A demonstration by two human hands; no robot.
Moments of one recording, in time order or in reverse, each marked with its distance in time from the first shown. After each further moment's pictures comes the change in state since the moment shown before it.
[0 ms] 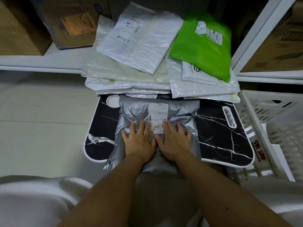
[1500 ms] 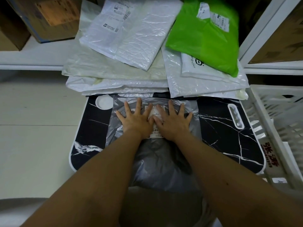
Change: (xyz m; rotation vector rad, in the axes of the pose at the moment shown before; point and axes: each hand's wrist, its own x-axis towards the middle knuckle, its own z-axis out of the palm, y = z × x) left_hand 0.101 0.007 -0.011 0.138 -0.116 0.014; right_hand 0.088 0.014 -0.007 -0.009 -0.105 -0.003
